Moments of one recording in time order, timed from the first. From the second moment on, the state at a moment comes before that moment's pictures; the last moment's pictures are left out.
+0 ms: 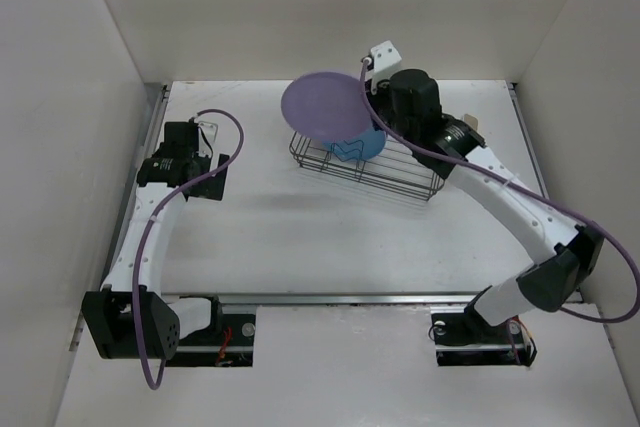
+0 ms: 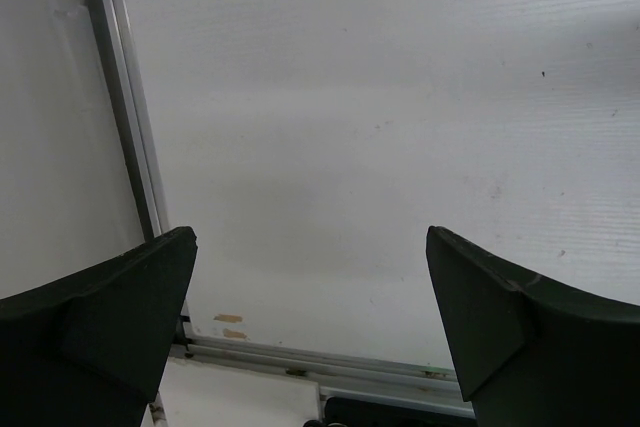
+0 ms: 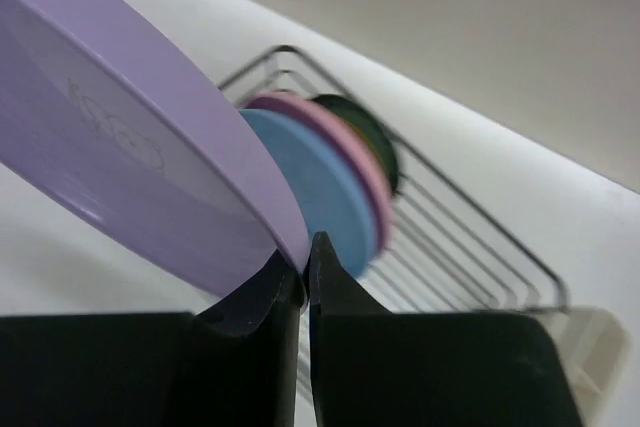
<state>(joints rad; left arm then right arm) -0.03 1.19 1.10 -0.87 -0.20 0.19 0.67 1.50 1.59 -0.38 0.36 -0.11</state>
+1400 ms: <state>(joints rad) -0.03 1.28 1.29 -1.01 0.14 0.12 0.59 1.75 1.69 -0.49 0.25 0.18</state>
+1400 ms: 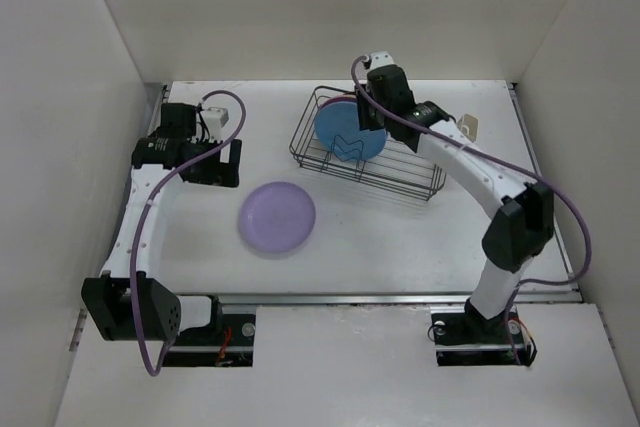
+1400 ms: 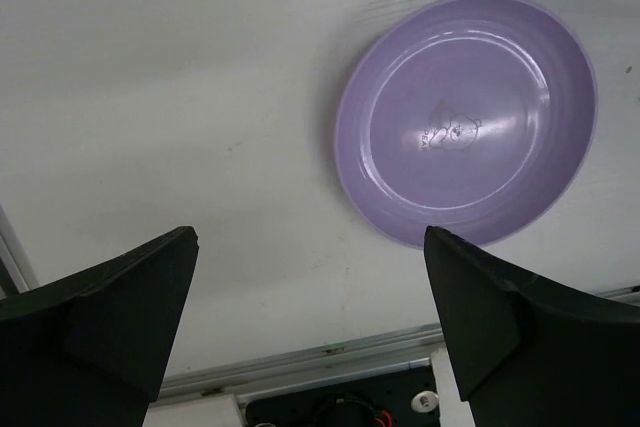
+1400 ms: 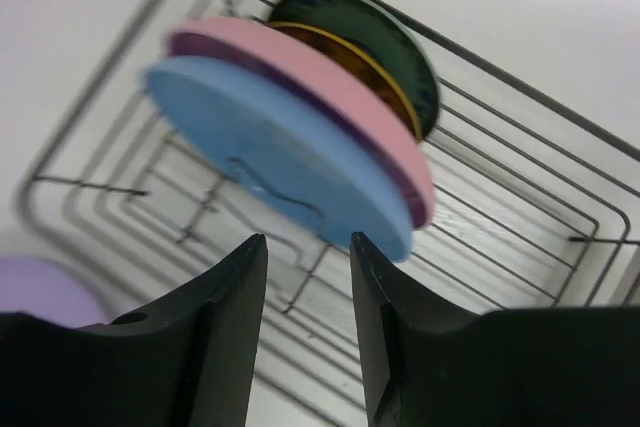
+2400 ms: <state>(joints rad) -0.04 1.46 1.44 -1.02 0.25 0.12 0.54 1.93 1.69 -0.53 0.33 0.15</state>
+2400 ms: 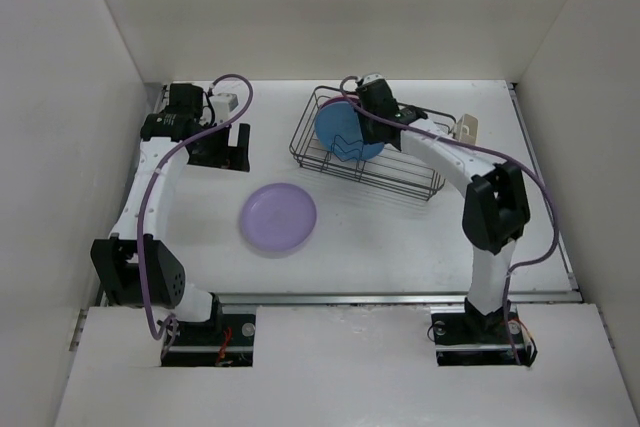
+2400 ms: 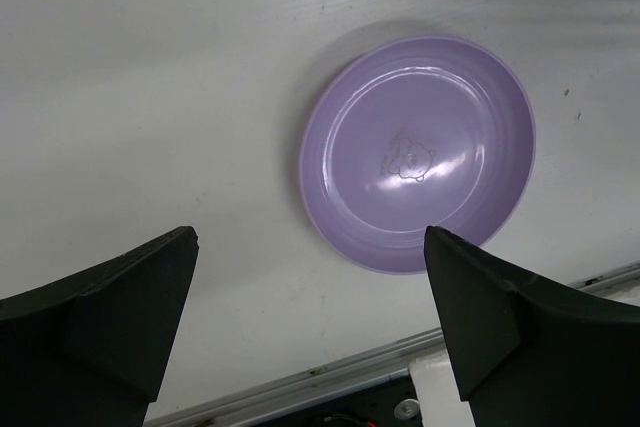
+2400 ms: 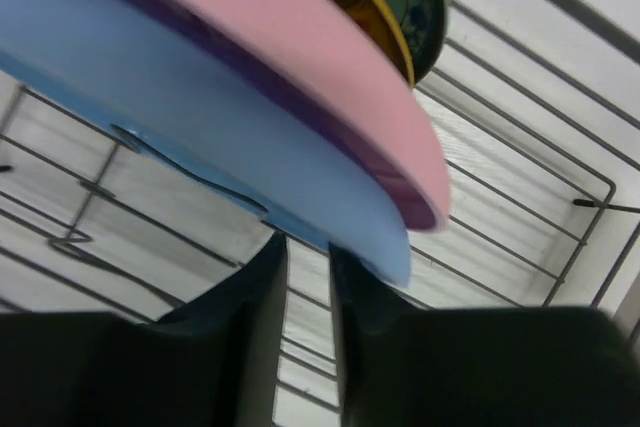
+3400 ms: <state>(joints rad) -0.04 1.46 1.44 -1.02 0.24 0.12 0.52 1.89 1.71 -0.49 0.31 0.07</state>
